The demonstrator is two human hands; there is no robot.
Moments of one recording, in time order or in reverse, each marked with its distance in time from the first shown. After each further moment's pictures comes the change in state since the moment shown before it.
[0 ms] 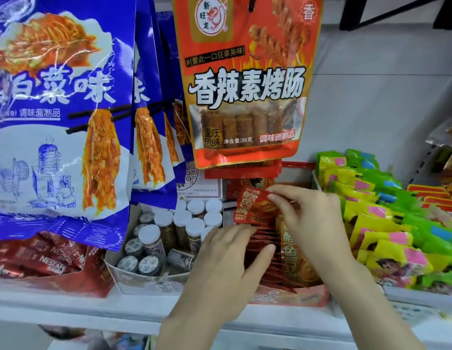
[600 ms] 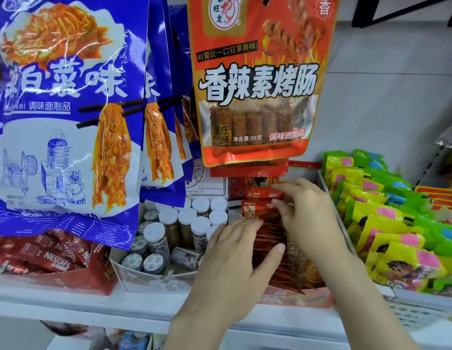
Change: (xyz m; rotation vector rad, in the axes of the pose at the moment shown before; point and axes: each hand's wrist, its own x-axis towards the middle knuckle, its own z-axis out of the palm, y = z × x) left_hand -0.001 0.002 0.000 -0.033 0.016 0.001; right_hand 0.006 0.009 0.021 -0.163 -0.174 0.113
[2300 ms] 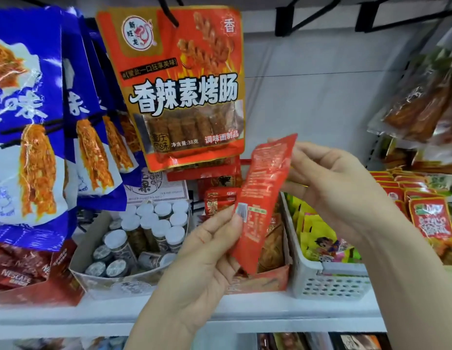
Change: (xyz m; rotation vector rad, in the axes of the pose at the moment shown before) left_hand -0.003 0.065 -0.013 -1.439 -0.131 -0.269; right_hand -0.012 0.018 -0.118 1.331 -0.169 0.226
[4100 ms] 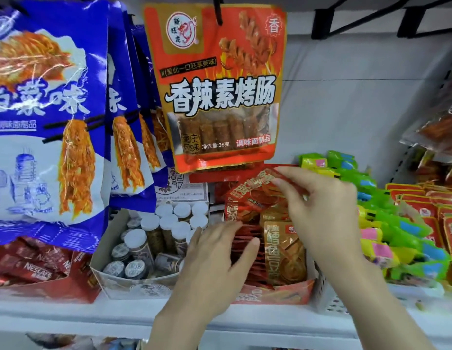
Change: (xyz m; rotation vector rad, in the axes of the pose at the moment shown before) left_hand 0.017 -0.020 -0.050 1.452 0.164 0.177; right_hand 0.011 0.048 0.035 -1.077 0.391 -0.565
